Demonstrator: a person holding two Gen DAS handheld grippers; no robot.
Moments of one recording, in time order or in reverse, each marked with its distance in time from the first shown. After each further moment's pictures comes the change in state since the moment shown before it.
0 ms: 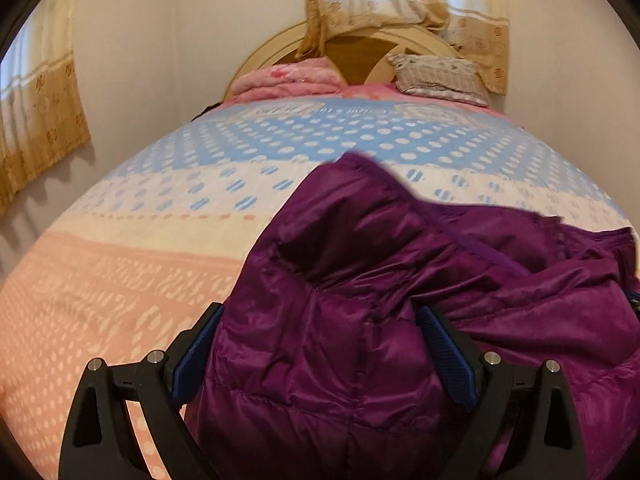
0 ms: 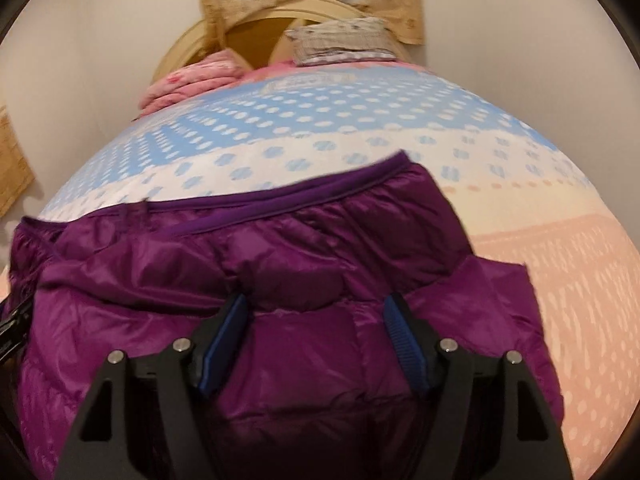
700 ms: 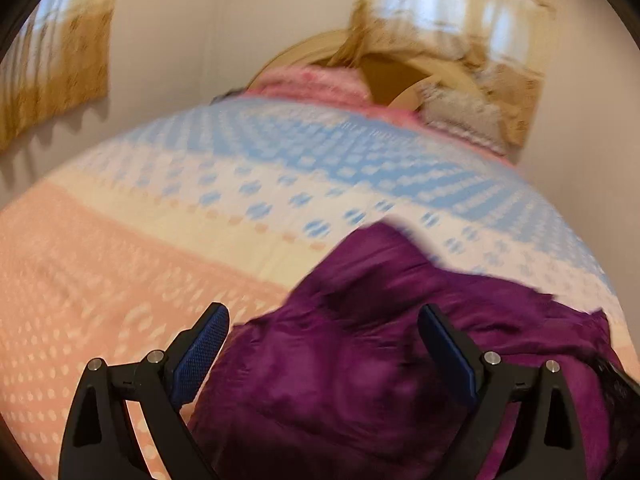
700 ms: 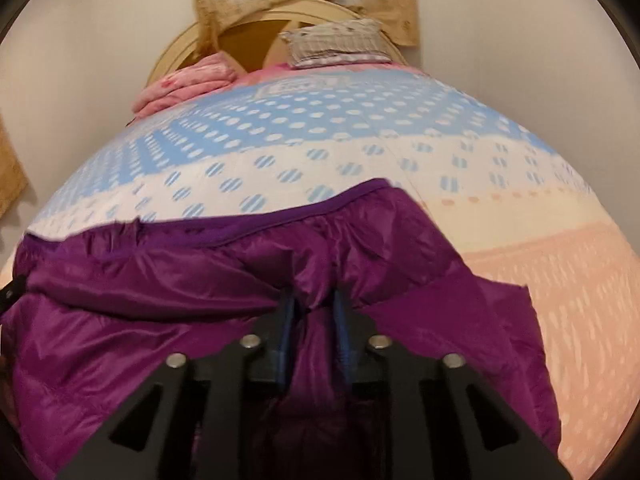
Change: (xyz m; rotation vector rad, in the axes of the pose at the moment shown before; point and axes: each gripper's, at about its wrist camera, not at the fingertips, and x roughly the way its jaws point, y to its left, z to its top) left arm -0.003 0.019 0.016 -0.206 -0.049 -0.029; right arm -0.006 -0.014 0.003 0.090 -0.045 -0.070
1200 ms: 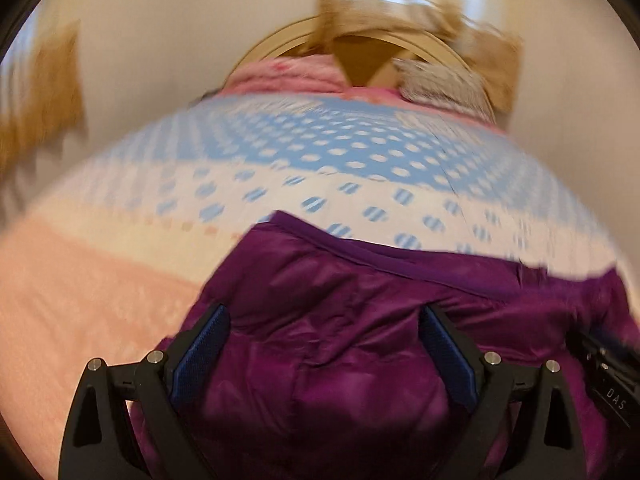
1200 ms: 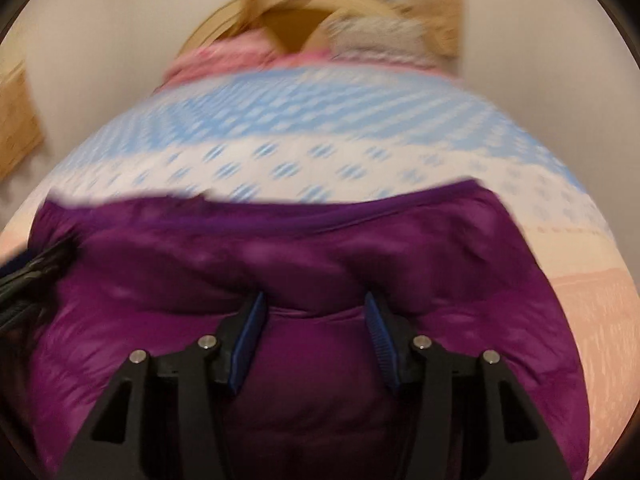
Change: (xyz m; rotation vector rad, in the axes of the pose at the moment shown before) left arm 0.040 -0.029 0.000 0.038 0.085 0.004; right arm 0.031 0.045 0.007 -0.068 -0.006 0.058
